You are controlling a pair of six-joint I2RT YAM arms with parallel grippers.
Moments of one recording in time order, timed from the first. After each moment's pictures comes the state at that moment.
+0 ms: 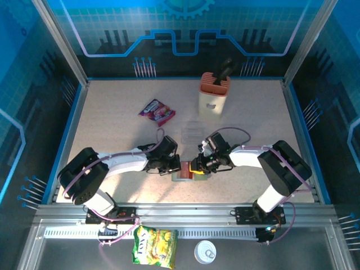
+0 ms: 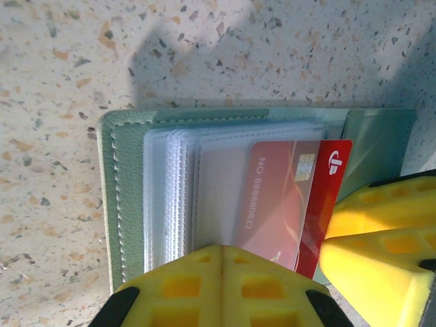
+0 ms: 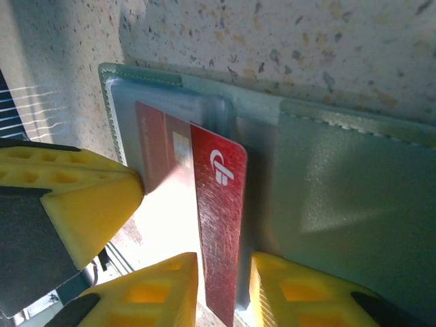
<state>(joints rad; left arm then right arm) -0.75 1.56 0.74 -0.26 0.24 -1.02 0.60 1.63 0.64 -0.08 -0.67 0.78</state>
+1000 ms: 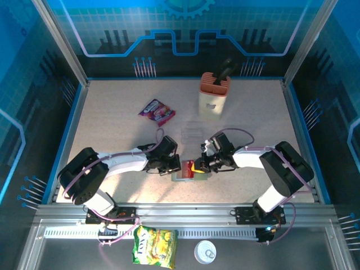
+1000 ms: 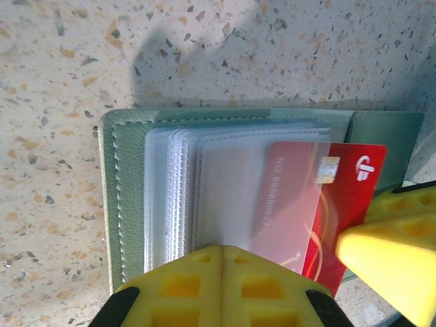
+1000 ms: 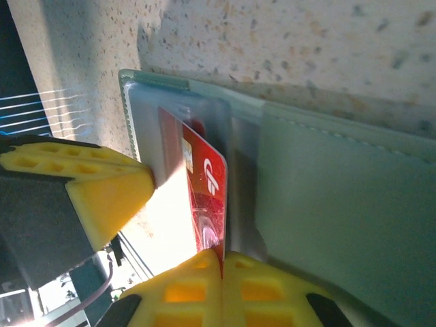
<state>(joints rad) -0.75 1.56 0.74 -0.27 0.24 -1.03 0.54 1.59 0.60 -0.04 -0.72 0.76</state>
